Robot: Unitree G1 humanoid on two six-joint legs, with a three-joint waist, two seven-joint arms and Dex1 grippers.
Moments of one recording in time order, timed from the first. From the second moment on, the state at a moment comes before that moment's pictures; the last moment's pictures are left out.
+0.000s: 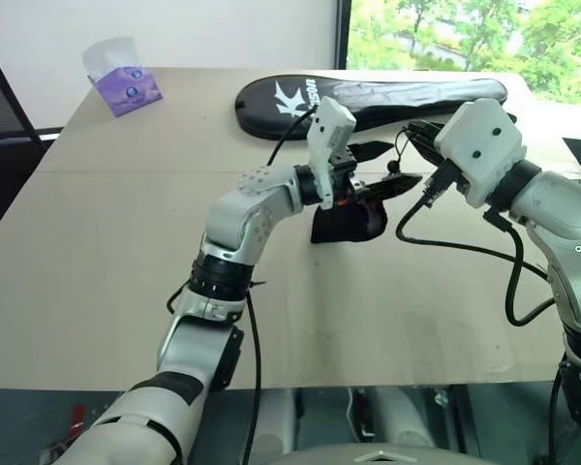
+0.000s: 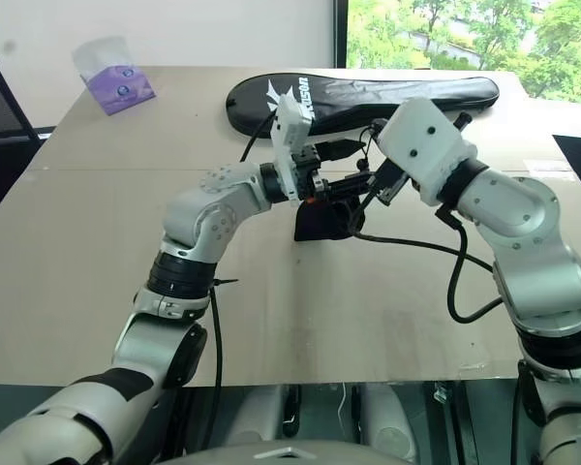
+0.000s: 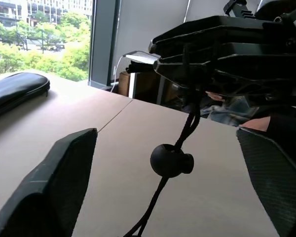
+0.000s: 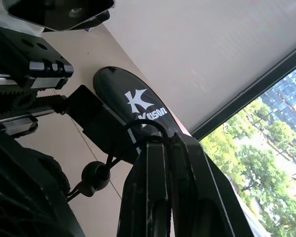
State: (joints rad) left arm -0.87 0.21 -0.13 0.10 -0.49 0.58 -0.84; right arm -0.62 -0.66 0.07 -0.66 0.07 0.72 0.55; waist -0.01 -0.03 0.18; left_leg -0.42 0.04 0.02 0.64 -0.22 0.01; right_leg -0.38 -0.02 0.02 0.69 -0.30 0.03
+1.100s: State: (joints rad) left arm -0.73 0.27 -0.26 0.22 -0.20 0.40 -0.77; right arm -0.43 -0.60 -0.17 -0.32 0.08 0.70 0.36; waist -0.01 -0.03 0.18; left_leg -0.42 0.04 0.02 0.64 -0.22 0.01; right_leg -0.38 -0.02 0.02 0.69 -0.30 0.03
